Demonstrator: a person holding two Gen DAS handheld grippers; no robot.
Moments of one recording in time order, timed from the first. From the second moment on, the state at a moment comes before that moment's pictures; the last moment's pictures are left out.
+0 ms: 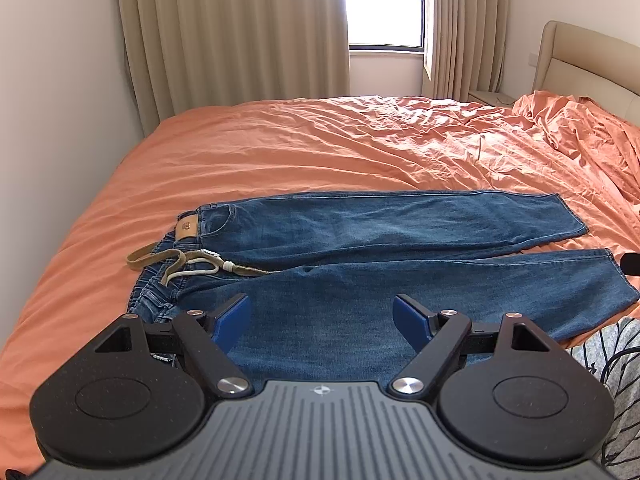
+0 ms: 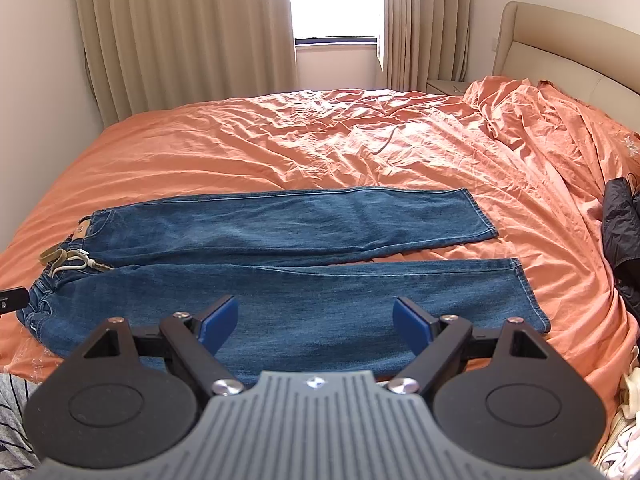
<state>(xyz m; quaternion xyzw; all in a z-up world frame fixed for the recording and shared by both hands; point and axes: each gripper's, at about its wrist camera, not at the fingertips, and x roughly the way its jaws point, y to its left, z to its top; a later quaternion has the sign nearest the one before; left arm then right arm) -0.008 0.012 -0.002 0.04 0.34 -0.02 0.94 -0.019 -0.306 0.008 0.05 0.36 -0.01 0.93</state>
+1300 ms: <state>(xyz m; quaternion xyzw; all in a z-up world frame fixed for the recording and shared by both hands) -0.011 0.007 -0.005 0.04 0.35 -0.02 0.94 -0.015 -0.305 0.007 0.05 0.36 0.00 0.93</state>
